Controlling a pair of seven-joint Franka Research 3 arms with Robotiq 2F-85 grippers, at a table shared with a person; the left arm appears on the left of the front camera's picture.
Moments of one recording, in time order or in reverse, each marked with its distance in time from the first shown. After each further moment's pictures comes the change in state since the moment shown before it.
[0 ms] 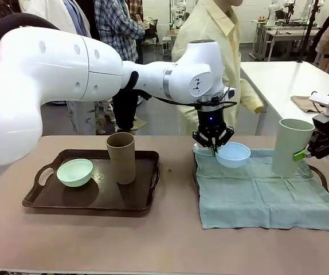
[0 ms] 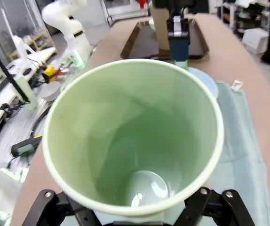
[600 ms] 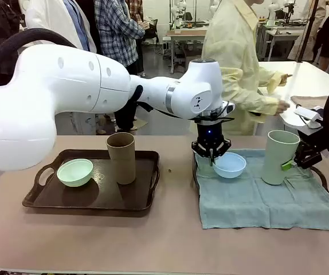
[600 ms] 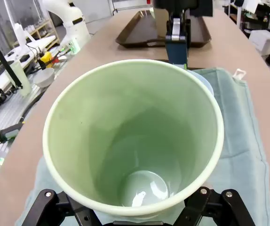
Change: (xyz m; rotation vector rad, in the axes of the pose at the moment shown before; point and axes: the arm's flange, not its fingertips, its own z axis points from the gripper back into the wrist) left arm 0.006 0.008 -0.044 0.042 0.008 -0.033; right arm -0.032 -0.032 -0.025 0.016 0.021 0.056
